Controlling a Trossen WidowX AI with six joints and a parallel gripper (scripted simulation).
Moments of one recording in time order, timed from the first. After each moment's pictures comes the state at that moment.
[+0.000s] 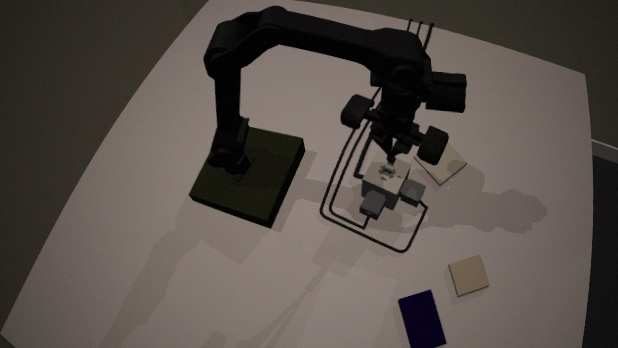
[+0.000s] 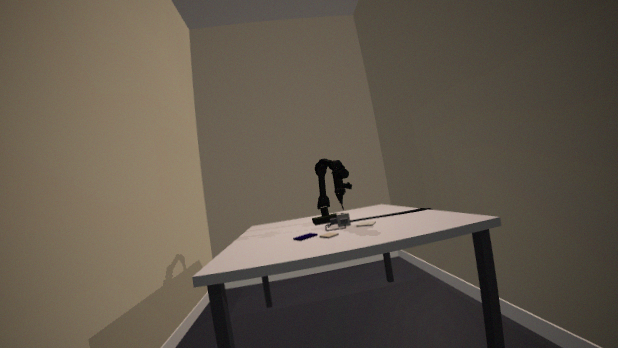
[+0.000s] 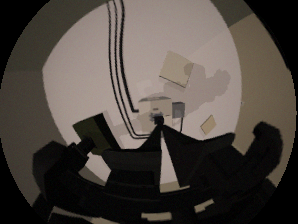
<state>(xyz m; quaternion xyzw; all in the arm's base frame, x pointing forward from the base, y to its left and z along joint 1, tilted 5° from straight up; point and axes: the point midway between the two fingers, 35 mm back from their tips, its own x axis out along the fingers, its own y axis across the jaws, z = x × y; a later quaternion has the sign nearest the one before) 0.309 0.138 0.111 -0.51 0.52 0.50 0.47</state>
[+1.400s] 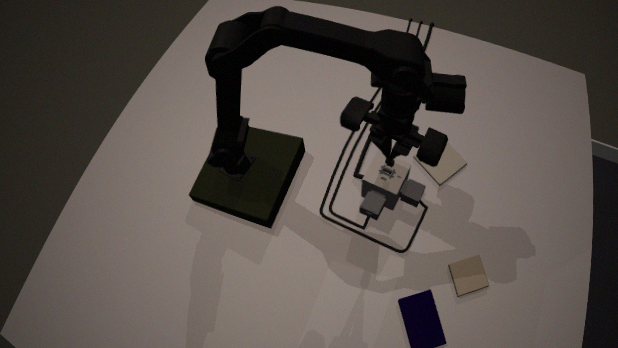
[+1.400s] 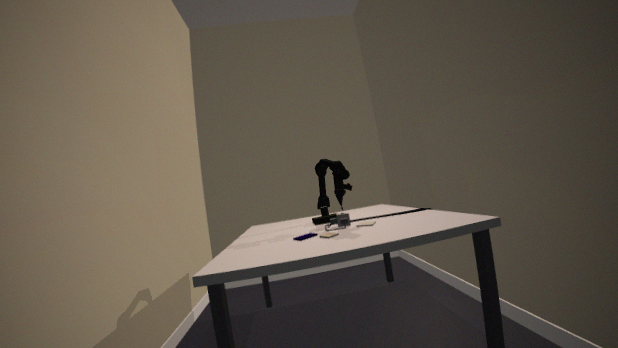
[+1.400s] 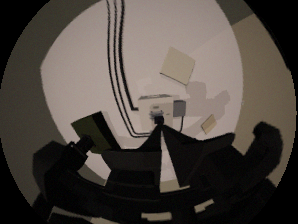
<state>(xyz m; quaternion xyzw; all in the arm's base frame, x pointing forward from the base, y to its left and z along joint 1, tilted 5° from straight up) 0.309 0.135 0.106 -0.52 0.52 0.49 0.46</state>
